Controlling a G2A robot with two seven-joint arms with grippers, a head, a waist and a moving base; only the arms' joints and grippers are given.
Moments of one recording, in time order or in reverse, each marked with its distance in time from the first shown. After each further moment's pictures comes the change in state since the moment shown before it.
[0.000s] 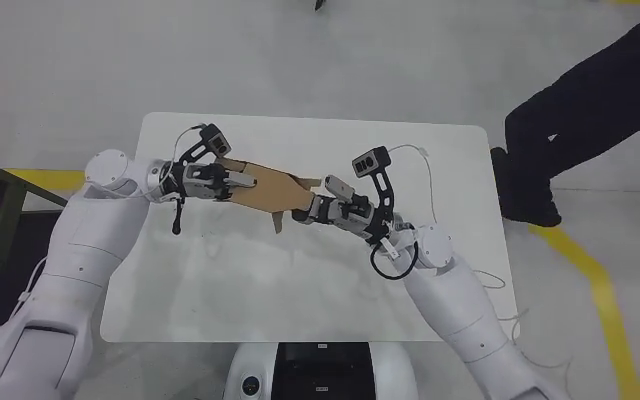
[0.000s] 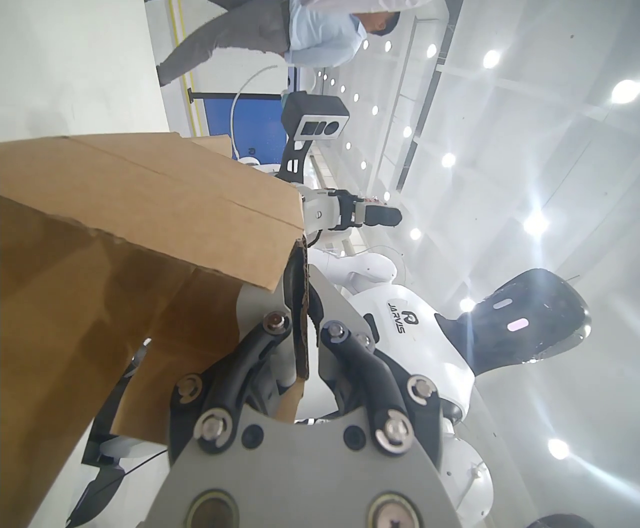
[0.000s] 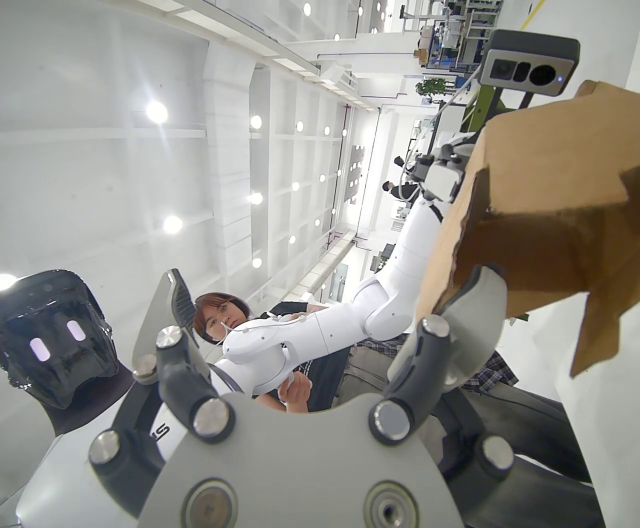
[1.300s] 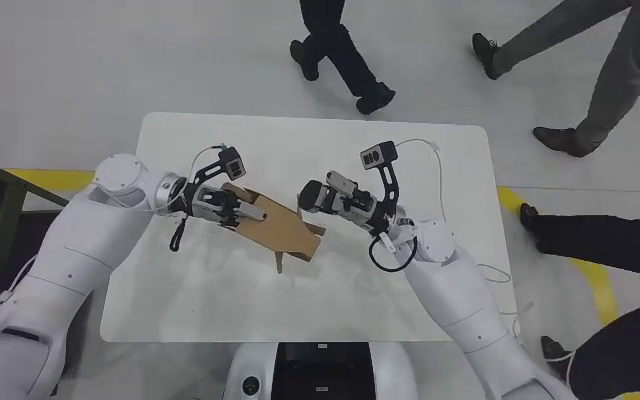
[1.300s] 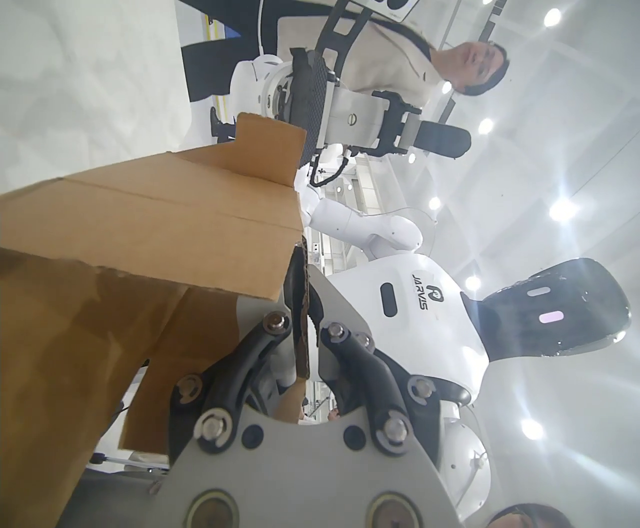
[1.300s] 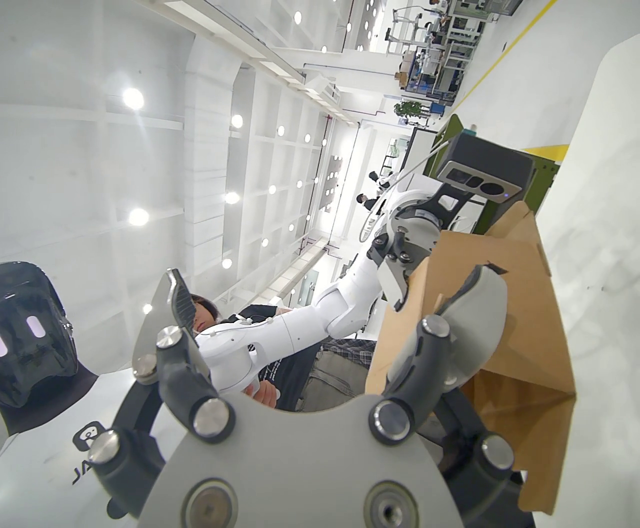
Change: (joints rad) left arm -0.031 0.131 0.215 -0.136 -0.061 -0.001 0.000; right arm 0.034 -0.006 0.014 0.068 -0.093 -0.092 -0.024
